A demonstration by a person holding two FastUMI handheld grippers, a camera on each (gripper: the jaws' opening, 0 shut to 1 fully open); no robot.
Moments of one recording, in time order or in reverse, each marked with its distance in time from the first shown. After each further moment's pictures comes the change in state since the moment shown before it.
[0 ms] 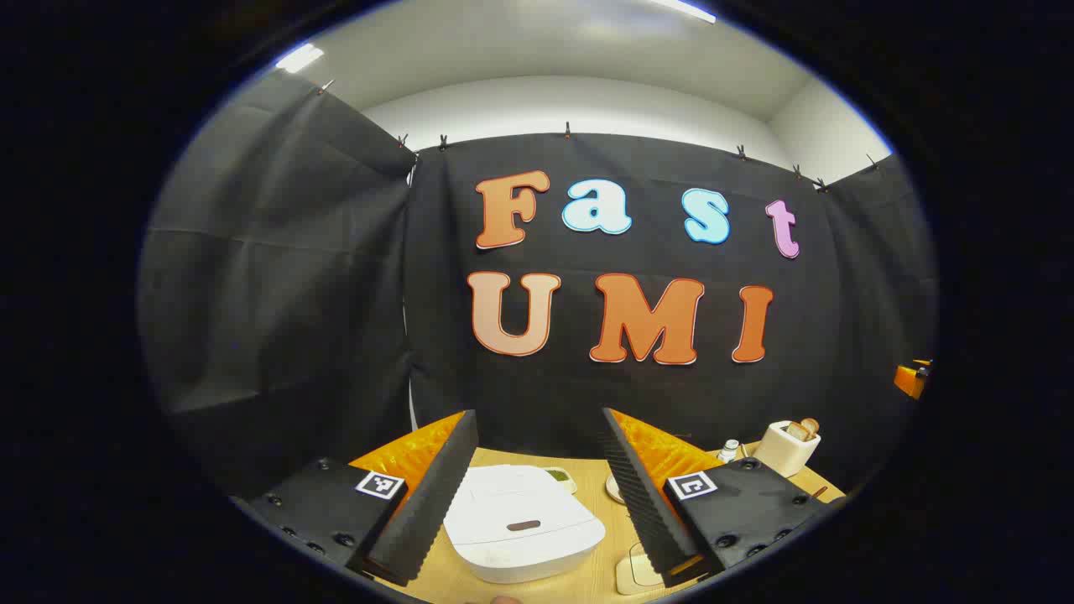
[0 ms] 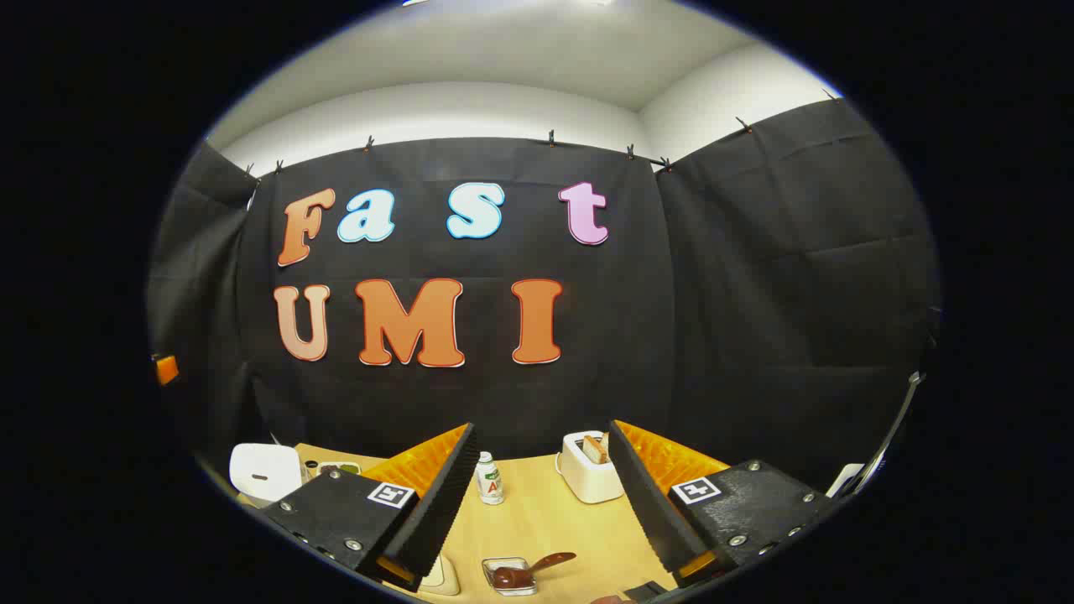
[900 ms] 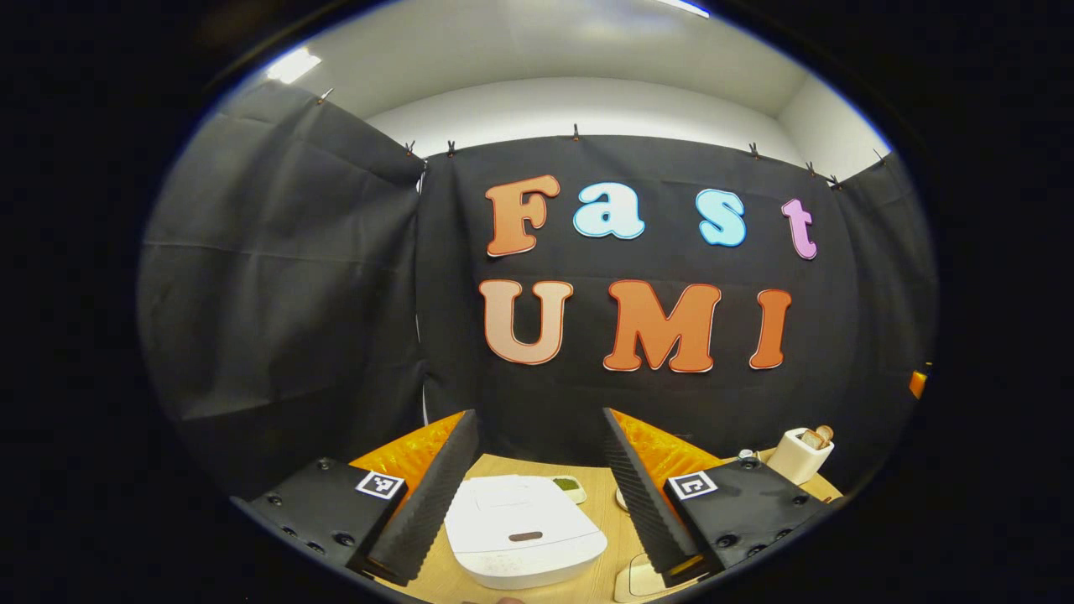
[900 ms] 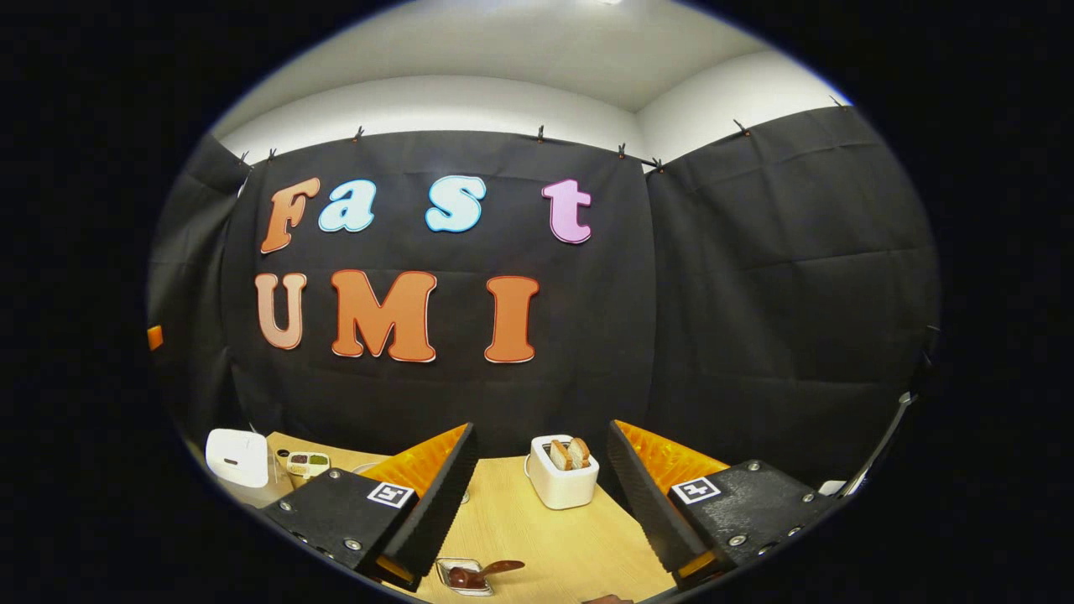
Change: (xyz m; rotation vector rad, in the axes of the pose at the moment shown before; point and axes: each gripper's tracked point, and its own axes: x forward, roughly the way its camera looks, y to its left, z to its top) left arm 0.017 -0.013 0.019 0.008 -0.020 0.059; right arm 0.027 -0.051 0.005 -0.023 -0.002 -0.029
